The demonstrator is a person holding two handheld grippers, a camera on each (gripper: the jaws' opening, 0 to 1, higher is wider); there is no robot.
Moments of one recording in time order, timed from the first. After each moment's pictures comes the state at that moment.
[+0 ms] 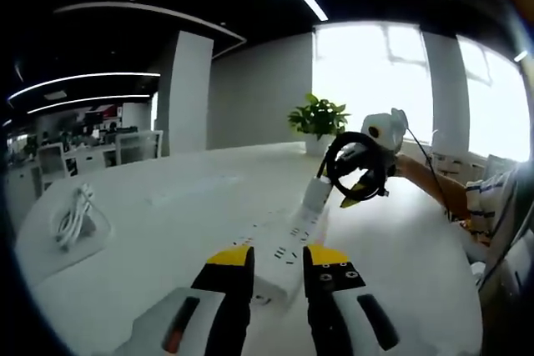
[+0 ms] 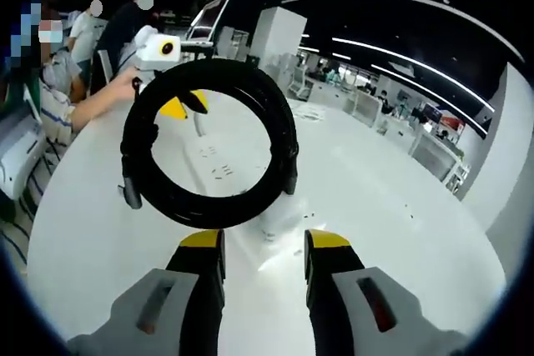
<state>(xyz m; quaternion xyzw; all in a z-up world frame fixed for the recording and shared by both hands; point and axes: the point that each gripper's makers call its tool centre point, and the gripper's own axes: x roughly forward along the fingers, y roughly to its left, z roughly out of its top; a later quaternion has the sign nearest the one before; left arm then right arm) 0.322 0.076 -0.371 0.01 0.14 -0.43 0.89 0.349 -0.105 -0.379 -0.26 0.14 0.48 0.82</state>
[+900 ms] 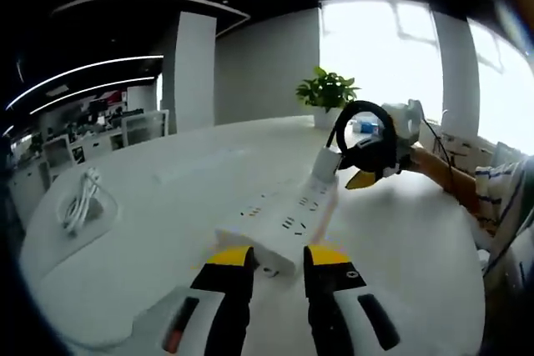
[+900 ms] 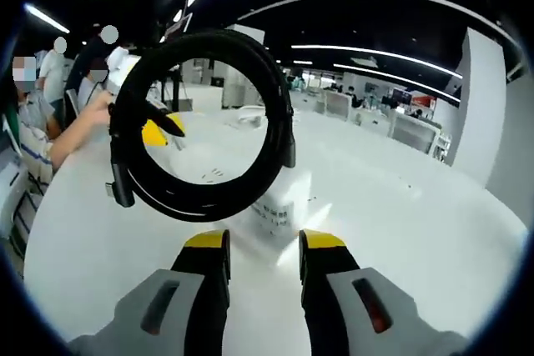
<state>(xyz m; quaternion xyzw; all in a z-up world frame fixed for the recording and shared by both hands) 0.318 0.086 -0.398 0.04 0.21 -0.40 0.89 0.353 -0.104 -0.401 -0.16 0.14 0.43 0.88</state>
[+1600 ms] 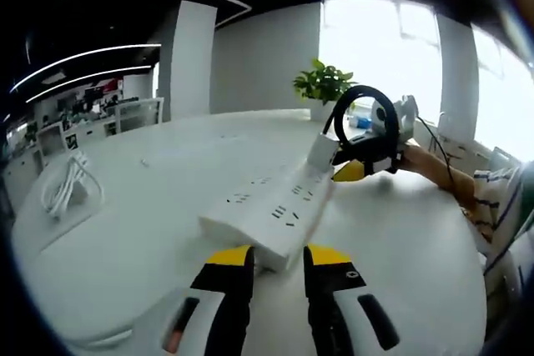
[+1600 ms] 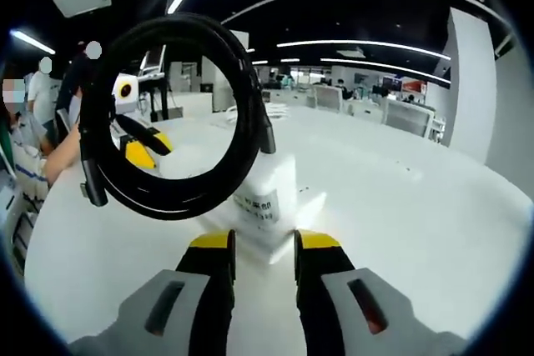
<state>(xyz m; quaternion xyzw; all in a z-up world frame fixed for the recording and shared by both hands) 0.318 0.072 -0.416 0.04 0.23 -0.41 0.88 0.364 -0.105 -0.409 -0.12 0.15 0.42 0.89</state>
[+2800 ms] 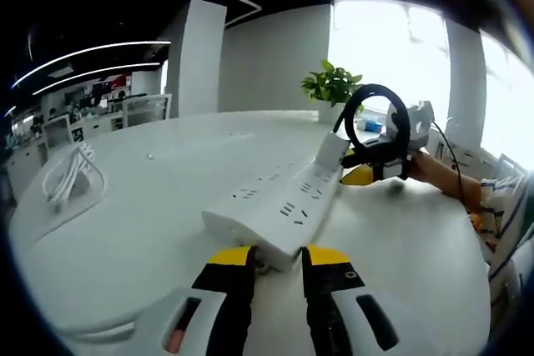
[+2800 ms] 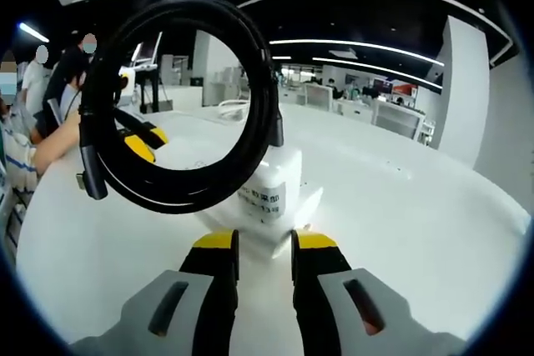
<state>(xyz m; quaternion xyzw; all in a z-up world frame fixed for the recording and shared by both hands) 0.325 0.072 -0.420 0.02 0.23 -0.39 0.89 0.362 -0.106 -0.414 -0.15 0.15 0.39 0.90</state>
